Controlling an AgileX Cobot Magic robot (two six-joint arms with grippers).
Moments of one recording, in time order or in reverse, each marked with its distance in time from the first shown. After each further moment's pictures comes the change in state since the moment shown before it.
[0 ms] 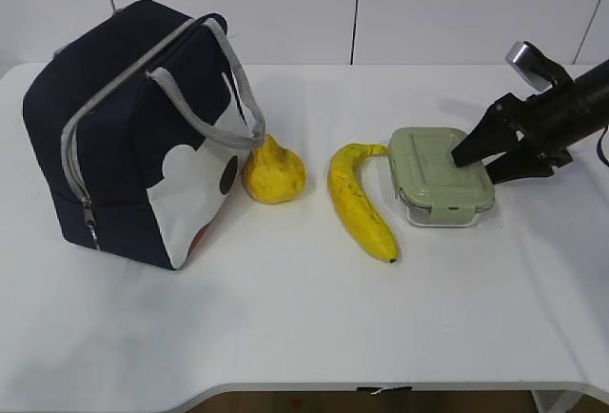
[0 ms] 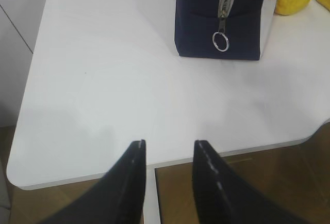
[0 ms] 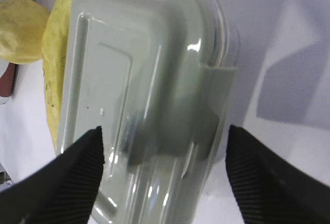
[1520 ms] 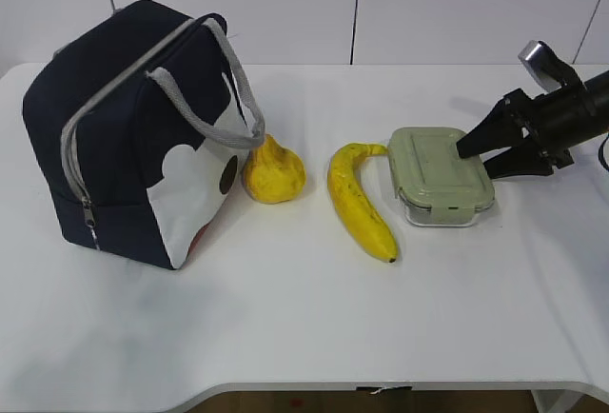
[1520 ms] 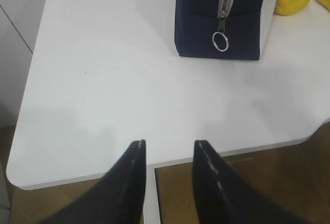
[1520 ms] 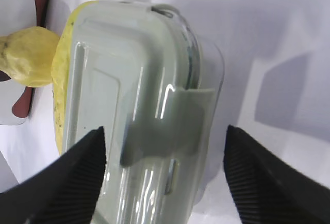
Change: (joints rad) left arm 0.000 0.000 0.000 0.000 0.000 0.000; right arm -0.037 0.033 -0.002 0.103 -0.006 -0.046
